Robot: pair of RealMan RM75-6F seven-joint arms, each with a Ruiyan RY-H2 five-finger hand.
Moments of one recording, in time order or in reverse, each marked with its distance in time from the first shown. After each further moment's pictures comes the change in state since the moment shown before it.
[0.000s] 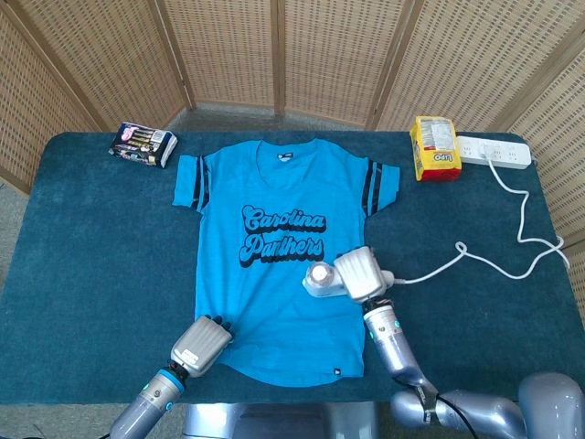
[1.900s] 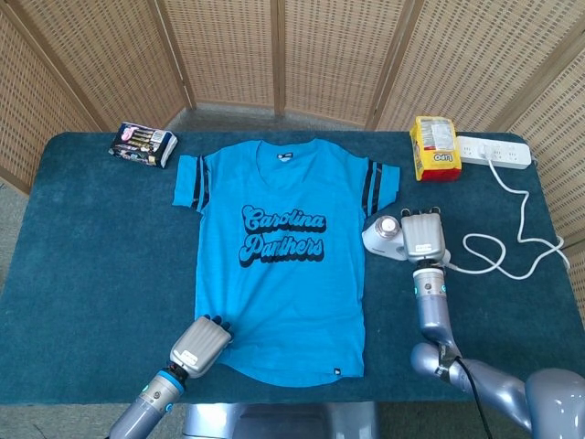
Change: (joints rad) left arm 0.007 0.000 0.000 -0.019 -0.001 0.016 0.028; right arm 0.020 0.026 0.110 0.331 0.215 -0.097 0.156
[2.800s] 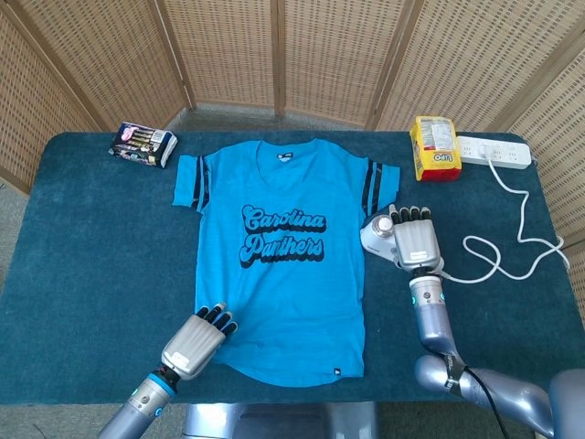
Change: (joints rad) left arm 0.029 0.070 0.020 -0.059 0.113 0.048 -0.065; right arm -0.013 0.111 -0.034 -0.258 0.020 0.050 -0.019
